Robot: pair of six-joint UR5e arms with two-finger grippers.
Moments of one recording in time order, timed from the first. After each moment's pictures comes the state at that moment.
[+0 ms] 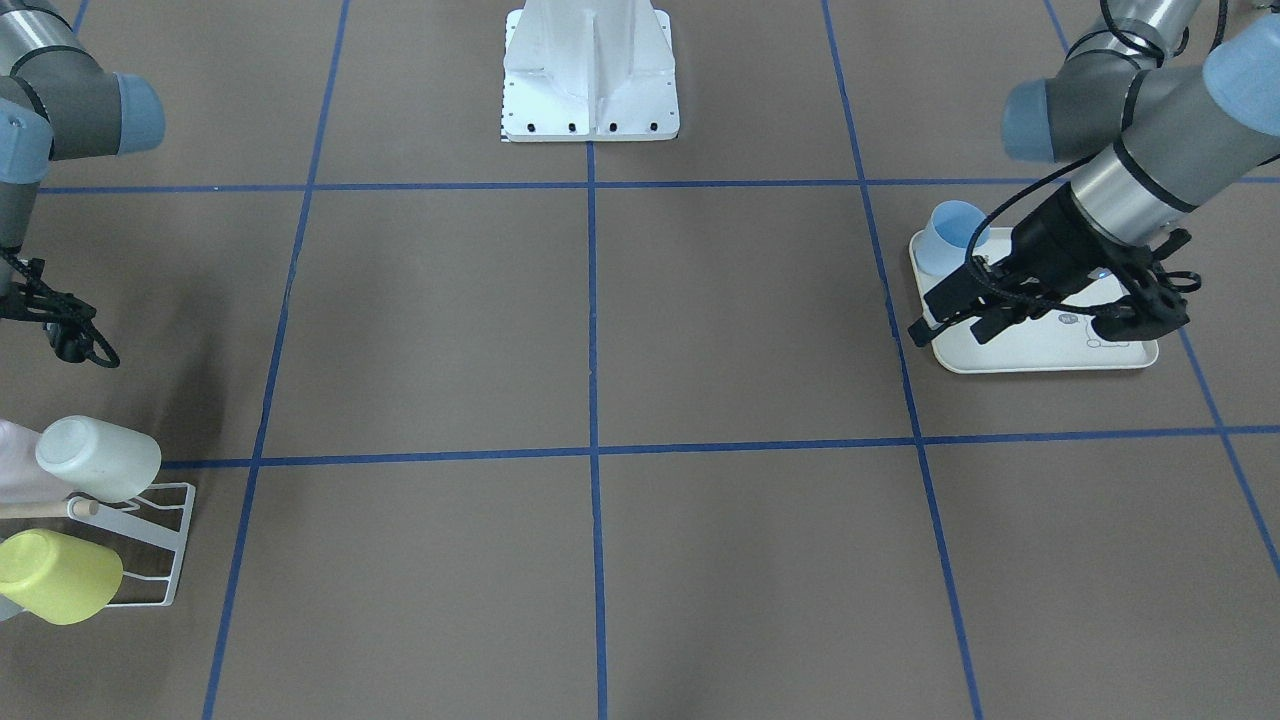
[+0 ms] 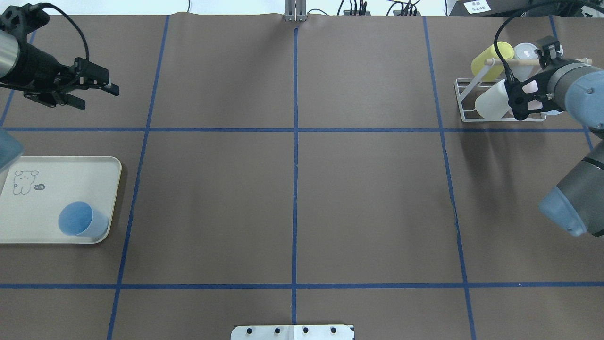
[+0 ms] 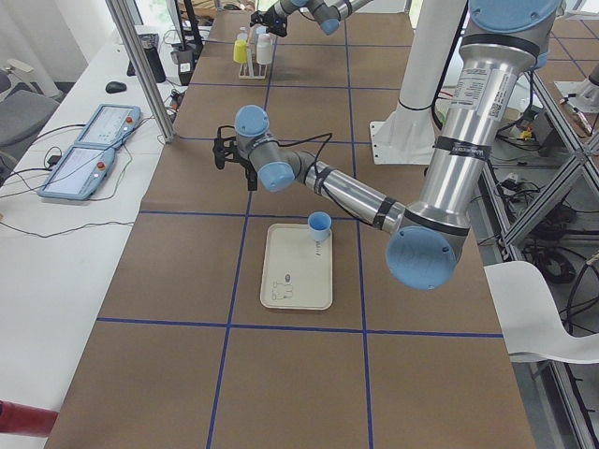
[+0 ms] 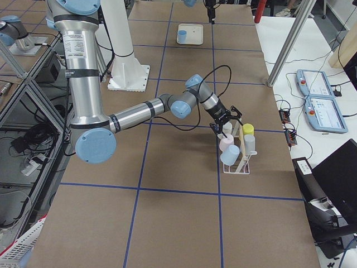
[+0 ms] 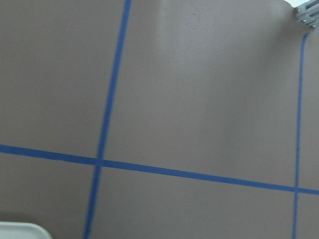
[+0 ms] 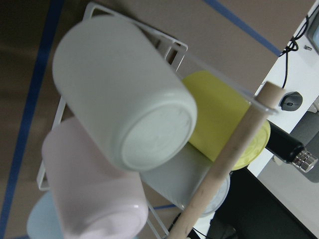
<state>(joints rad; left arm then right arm) -1.10 -1.78 -1.75 -2.11 -2.35 -1.10 0.92 -1.48 1.82 -1.15 1.36 -0.91</state>
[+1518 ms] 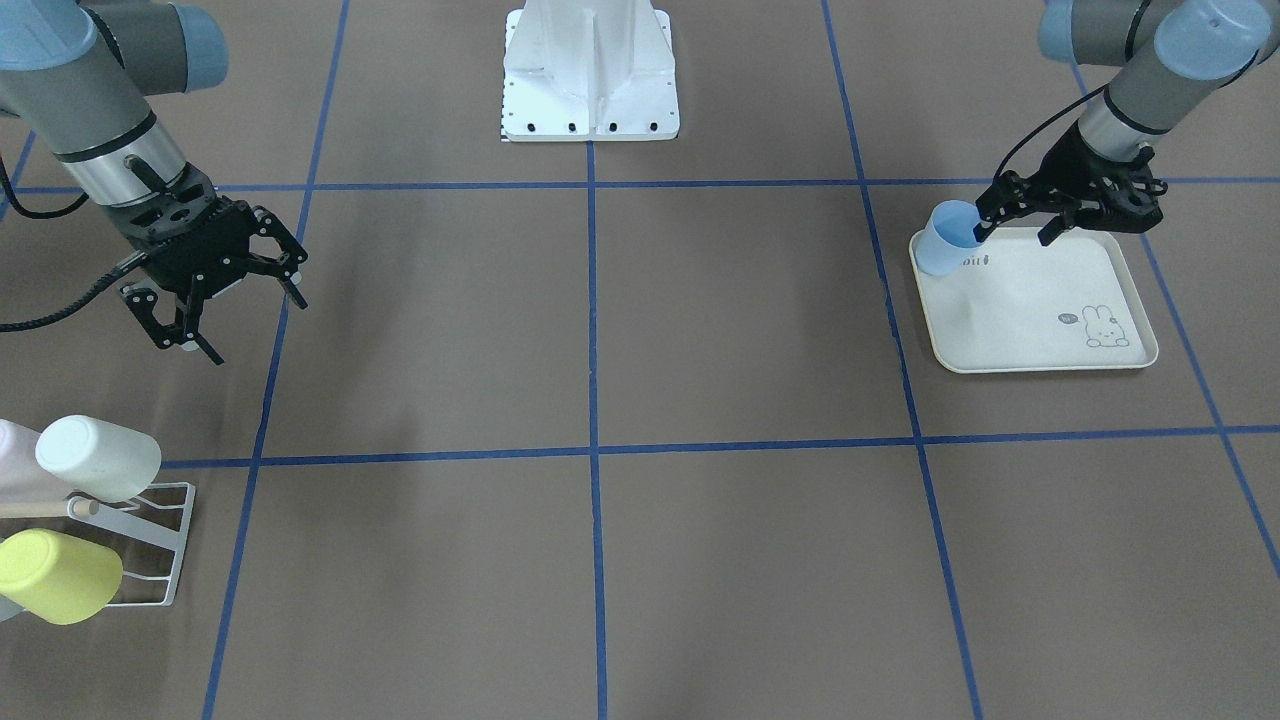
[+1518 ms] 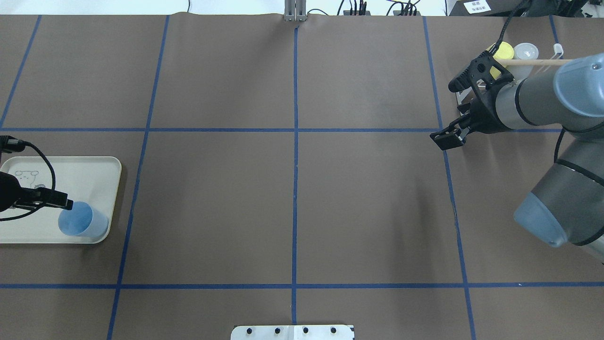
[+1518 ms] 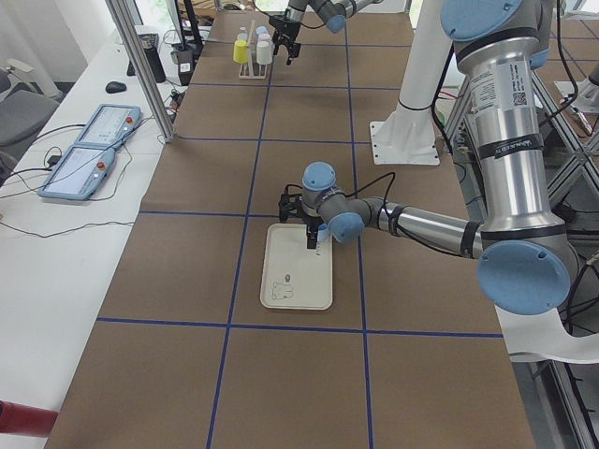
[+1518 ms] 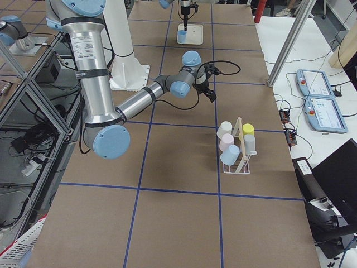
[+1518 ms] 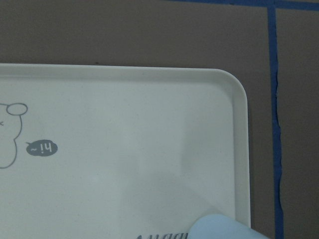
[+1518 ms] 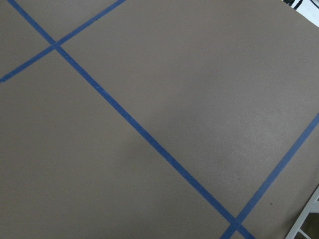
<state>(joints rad) -0.82 -1.35 -1.91 -2.22 -2.14 -0.99 0.84 -1.39 1.94 -1.16 1.94 0.29</state>
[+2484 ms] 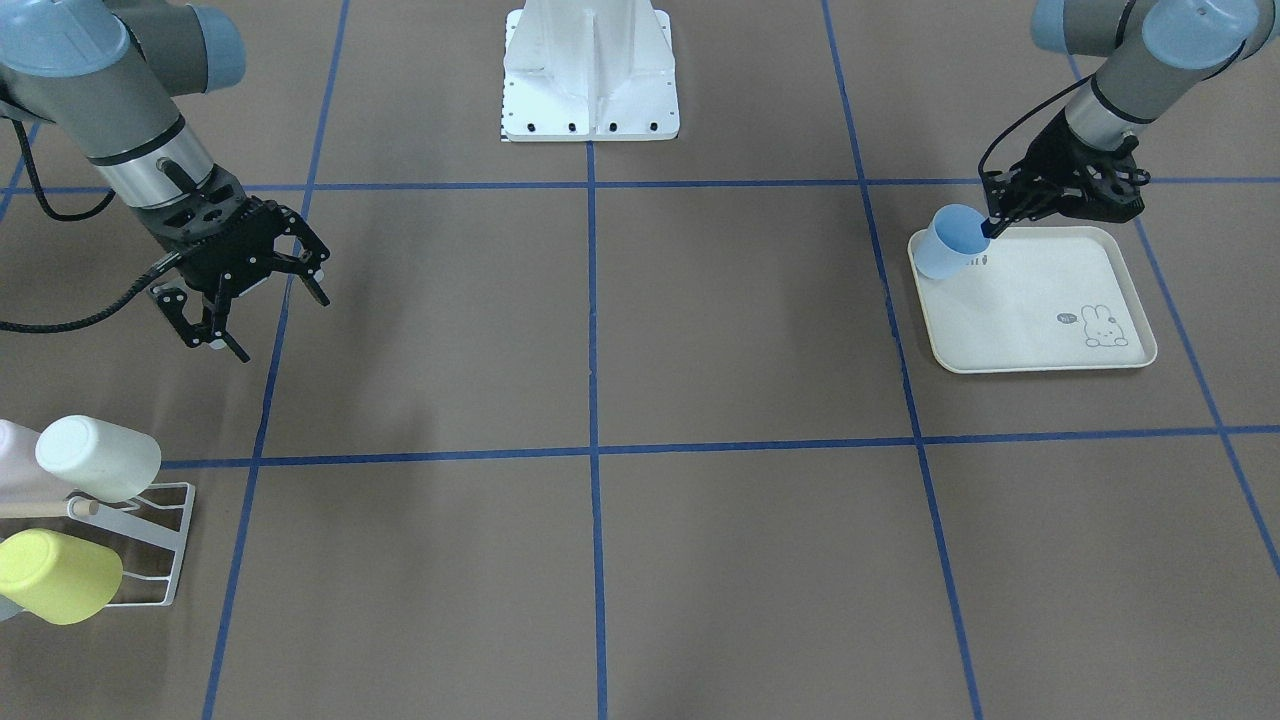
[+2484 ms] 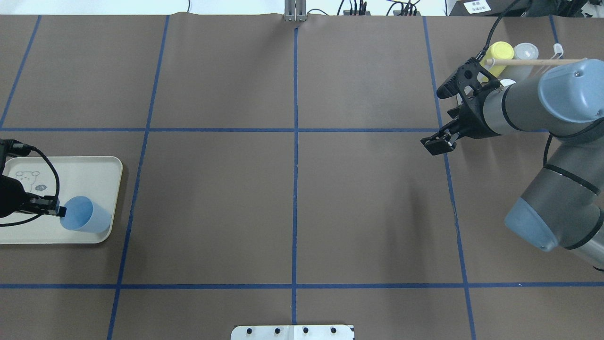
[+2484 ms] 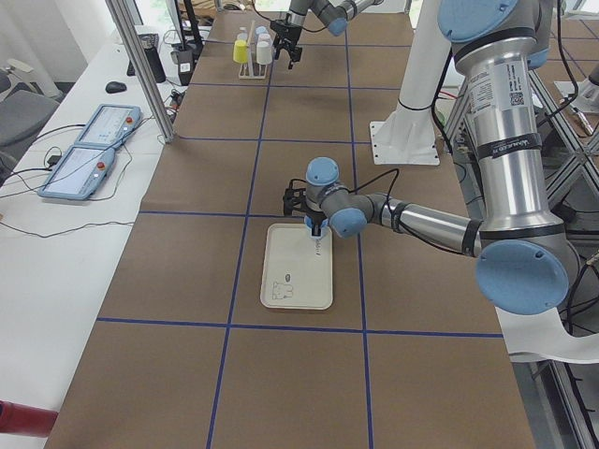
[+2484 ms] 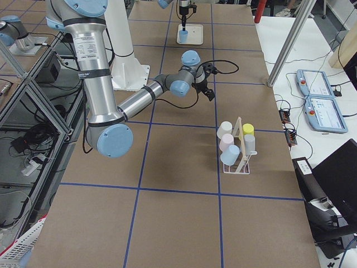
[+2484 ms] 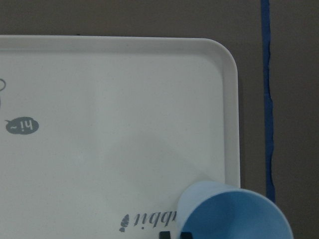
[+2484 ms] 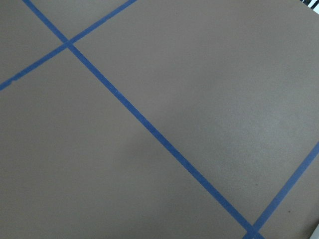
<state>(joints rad) -0.81 -1.34 -1.95 -2.21 -2.16 -1.00 0.81 -1.37 1.93 -1.16 1.92 0.29</state>
